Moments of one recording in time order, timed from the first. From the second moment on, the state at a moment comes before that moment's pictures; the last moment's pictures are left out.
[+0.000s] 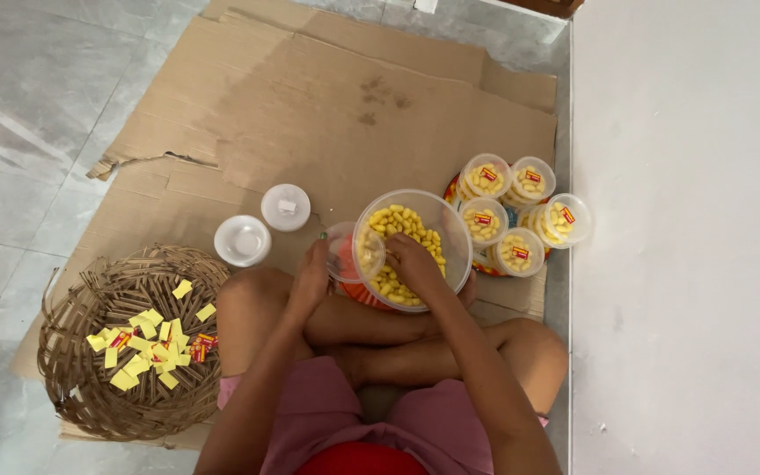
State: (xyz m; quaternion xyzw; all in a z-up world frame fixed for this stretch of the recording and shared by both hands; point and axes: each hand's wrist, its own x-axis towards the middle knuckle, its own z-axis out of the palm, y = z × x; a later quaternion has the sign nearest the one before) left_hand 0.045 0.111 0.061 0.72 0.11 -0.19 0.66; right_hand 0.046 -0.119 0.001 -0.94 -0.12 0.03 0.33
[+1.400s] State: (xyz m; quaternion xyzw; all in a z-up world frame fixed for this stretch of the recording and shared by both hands) left_hand 0.031 0.073 0.047 0.71 0.04 -0.11 0.70; right_hand 0.046 -0.163 0.080 -0.92 -0.02 -0.02 0.39
